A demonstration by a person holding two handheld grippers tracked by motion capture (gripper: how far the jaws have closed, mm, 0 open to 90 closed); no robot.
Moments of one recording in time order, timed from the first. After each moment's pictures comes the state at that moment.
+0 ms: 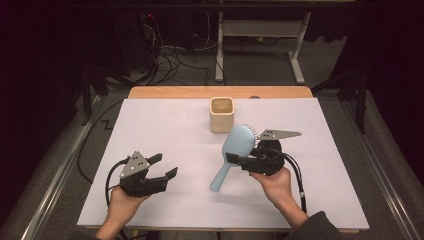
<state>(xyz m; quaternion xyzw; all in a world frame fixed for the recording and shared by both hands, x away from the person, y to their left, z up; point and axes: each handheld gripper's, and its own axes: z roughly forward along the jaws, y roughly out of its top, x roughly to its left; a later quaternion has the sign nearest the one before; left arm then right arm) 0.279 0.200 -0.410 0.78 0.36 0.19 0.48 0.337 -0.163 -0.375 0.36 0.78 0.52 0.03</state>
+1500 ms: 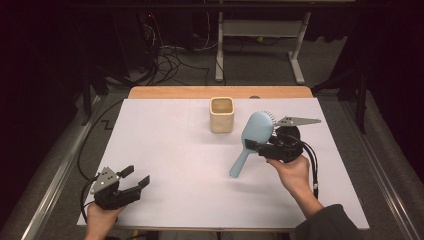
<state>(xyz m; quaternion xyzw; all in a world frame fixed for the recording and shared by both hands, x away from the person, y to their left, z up) 0.261 0.269 -0.460 0.73 0.44 0.21 0.48 0.356 -0.199 -0.351 0.41 0.77 0.48 0.09</state>
